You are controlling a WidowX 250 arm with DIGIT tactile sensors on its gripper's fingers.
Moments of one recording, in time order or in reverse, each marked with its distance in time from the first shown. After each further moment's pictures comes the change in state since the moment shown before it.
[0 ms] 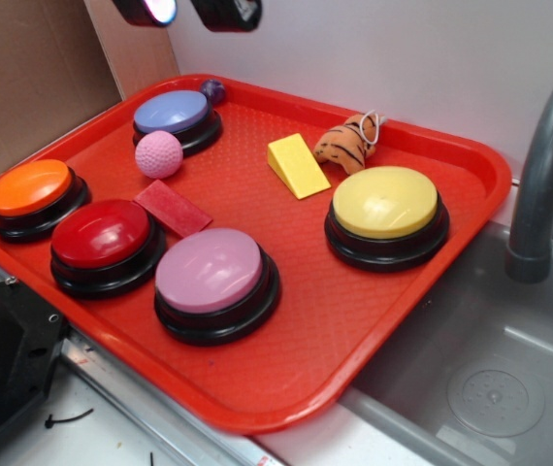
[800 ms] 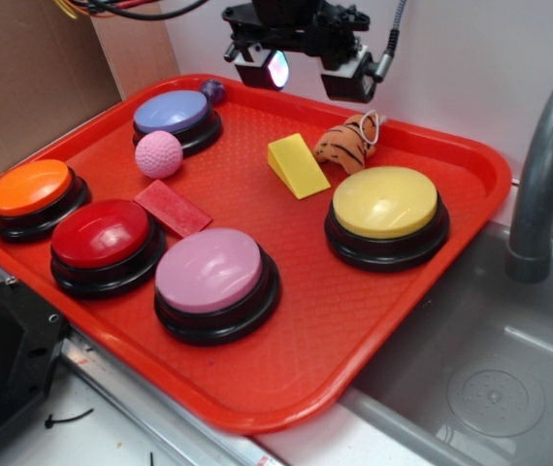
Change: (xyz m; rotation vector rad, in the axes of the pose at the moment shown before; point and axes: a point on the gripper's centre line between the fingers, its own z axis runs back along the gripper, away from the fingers) arm 0.039 -0.025 -0.092 0.079 -0.020 0.047
